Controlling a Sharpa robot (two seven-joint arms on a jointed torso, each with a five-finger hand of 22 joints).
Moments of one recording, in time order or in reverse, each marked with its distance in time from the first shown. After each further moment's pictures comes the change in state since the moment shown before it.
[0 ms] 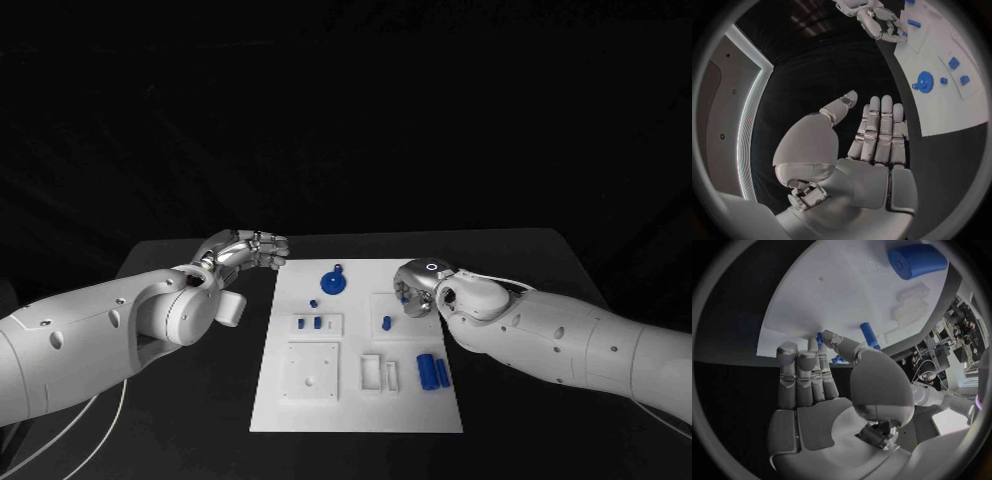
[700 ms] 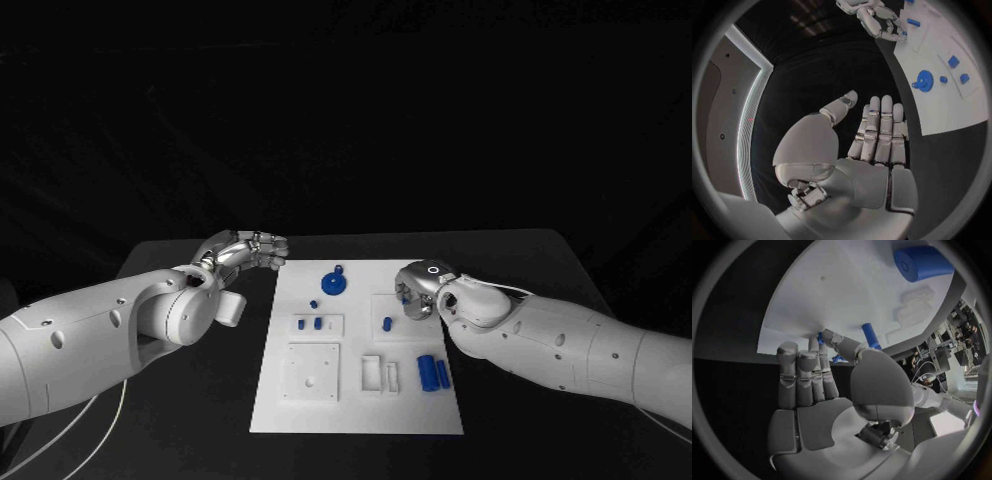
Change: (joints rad) left arm 0.000 0.002 0.000 -0.008 0.000 0.001 0.000; left_hand 0.000 0.000 0.000 0.000 0.000 0.000 0.000 0.004 0.000 0.000 0.000 0.000 -0.001 0.000 0.000 -0.004 0.002 0.000 0.000 0.000 0.000 0.001; right arm -0.012 -0.008 -0.003 0.009 -0.022 -0.051 -0.015; right_hand 0.000 0.000 0.011 -0.006 -0.001 0.016 -0.008 0.002 0.001 0.009 -0.009 0.003 0.007 0.008 -0.009 0.001 -0.004 0.000 0.009 -0.005 0.000 0.000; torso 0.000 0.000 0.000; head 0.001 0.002
